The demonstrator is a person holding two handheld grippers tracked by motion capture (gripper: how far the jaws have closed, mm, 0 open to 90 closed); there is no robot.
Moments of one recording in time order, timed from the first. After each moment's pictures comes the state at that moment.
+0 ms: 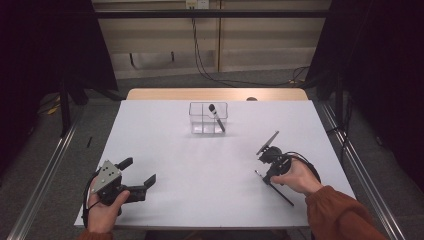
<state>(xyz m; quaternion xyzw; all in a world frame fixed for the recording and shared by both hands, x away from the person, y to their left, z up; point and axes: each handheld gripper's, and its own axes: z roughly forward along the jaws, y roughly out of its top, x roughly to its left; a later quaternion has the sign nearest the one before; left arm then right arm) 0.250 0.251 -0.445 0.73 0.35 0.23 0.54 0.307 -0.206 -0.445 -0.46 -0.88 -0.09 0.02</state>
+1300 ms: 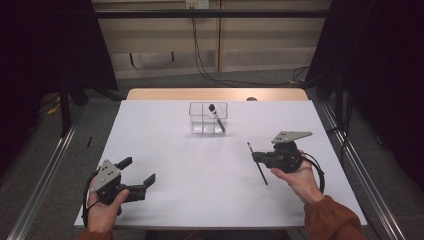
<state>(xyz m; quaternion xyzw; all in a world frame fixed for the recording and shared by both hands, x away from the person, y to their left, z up) 0.251 0.252 -0.445 0.73 0.35 0.23 0.54 0.286 -0.222 -0.414 -0.39 -0.80 -0.43 -0.11</state>
